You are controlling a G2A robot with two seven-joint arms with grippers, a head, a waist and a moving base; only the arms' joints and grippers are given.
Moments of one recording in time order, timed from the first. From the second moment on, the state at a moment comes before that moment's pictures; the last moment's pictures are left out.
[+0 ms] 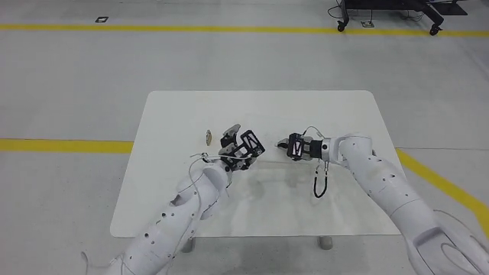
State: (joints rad) left arm 1.17 -1.27 -0.83 -1.56 1.78 -0.14 -0.41; right arm -0.88 -1.10 0.87 -0.93 -1.79 -0.82 -0.45
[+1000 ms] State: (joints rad) left arm 1.05 -1.39 -0.73 -1.20 1.69 -0.03 -0.32; right arm -0.94 -1.06 0.94 -1.00 -1.74 -0.82 -0.55
